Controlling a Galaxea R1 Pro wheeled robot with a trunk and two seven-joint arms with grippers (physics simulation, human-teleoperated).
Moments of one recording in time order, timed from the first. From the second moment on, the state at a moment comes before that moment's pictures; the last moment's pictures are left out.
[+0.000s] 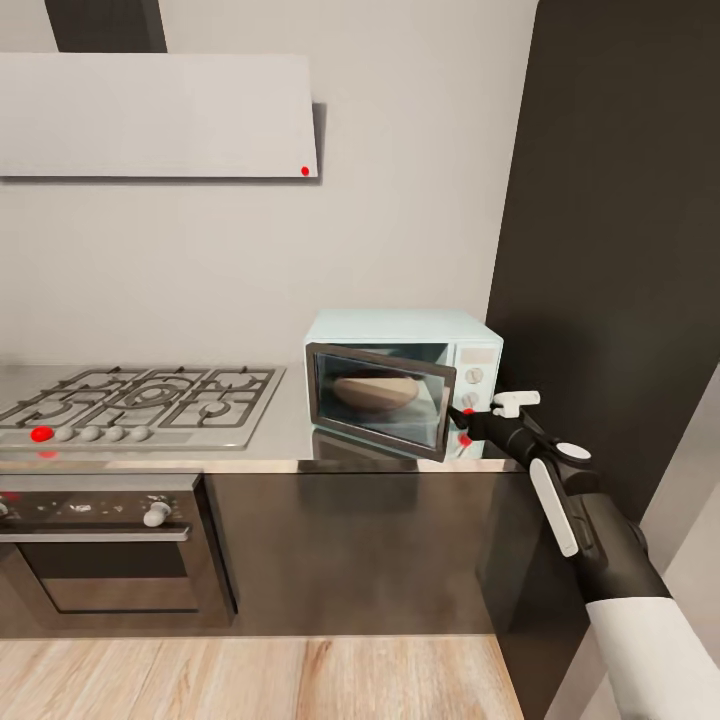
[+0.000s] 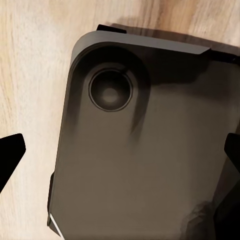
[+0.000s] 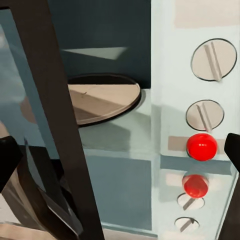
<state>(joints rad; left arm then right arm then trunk) 0.00 0.00 0.01 -0.04 0.20 -0.08 0.00 -0.68 -0.12 0.01 -1.32 -0.18 0.51 0.23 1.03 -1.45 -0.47</state>
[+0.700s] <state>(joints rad) -0.01 0.00 0.01 -0.04 0.20 -0.08 0.00 -0.68 -0.12 0.05 -1.32 -0.19 0.51 0.26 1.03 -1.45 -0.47</state>
